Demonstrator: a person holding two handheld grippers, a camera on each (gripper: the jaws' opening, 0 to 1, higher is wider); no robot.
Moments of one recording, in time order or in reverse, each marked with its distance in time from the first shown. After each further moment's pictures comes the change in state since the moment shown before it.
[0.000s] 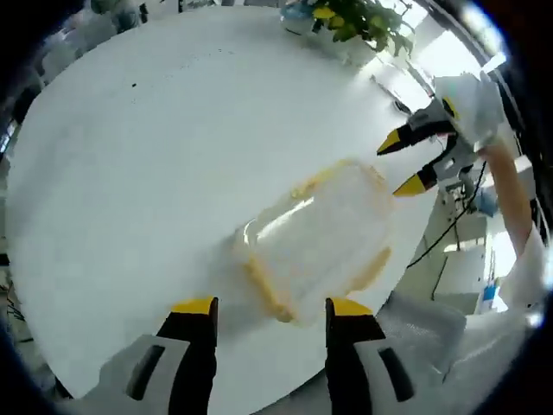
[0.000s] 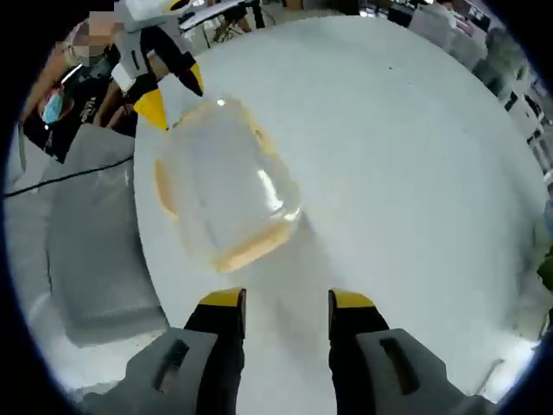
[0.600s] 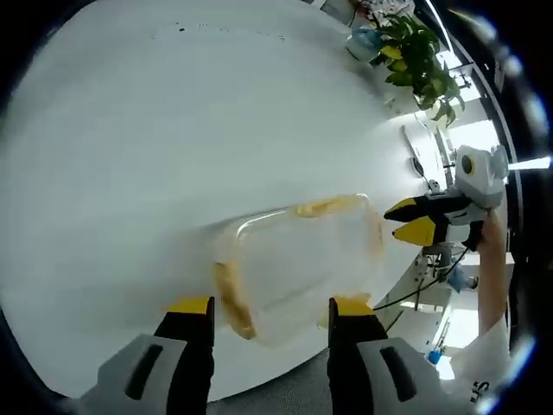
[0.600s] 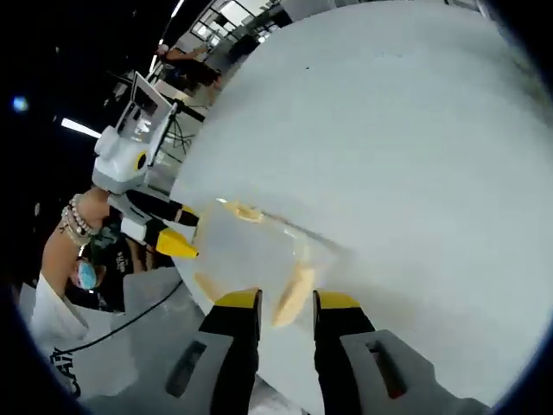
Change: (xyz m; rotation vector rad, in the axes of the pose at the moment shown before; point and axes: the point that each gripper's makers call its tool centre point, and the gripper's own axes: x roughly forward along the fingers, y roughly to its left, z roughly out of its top) left arm 0.024 -0.013 -0.005 -0.163 0.052 -0.021; right arm 0.002 0.029 0.023 0.508 -0.176 0.267
